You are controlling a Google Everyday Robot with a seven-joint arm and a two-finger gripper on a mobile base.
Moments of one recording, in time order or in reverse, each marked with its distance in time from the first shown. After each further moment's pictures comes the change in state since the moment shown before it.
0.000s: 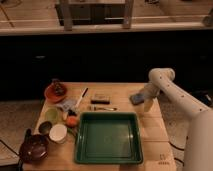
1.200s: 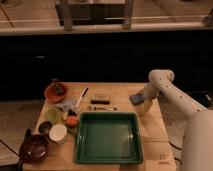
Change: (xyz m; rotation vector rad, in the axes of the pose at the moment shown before) arm 0.001 -0.002 0.014 -0.007 -0.020 0.013
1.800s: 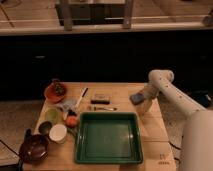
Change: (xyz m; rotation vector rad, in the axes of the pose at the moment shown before) arm 0.001 -0.003 0.004 0.000 -0.006 0.008
